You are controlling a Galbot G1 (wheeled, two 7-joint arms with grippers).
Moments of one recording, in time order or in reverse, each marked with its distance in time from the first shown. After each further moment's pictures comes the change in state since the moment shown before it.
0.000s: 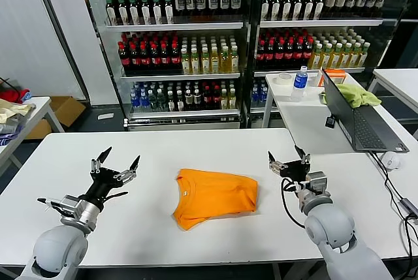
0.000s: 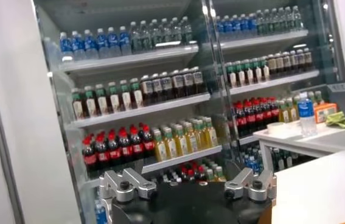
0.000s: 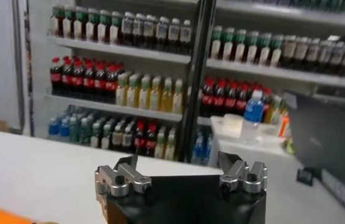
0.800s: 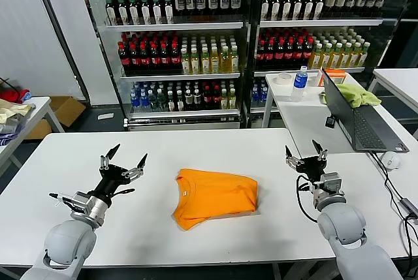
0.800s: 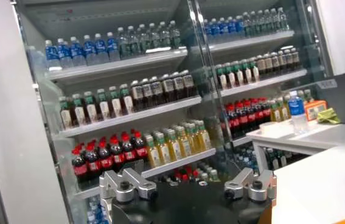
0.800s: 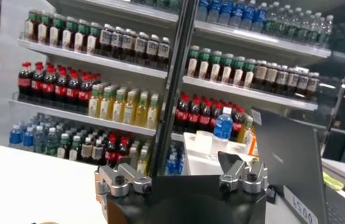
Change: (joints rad) left arm -0.064 -0.027 0.046 0.063 0.050 -0.034 0.027; right arm -0.013 -0.015 0.072 -0.109 -0.074 0.159 -0.051
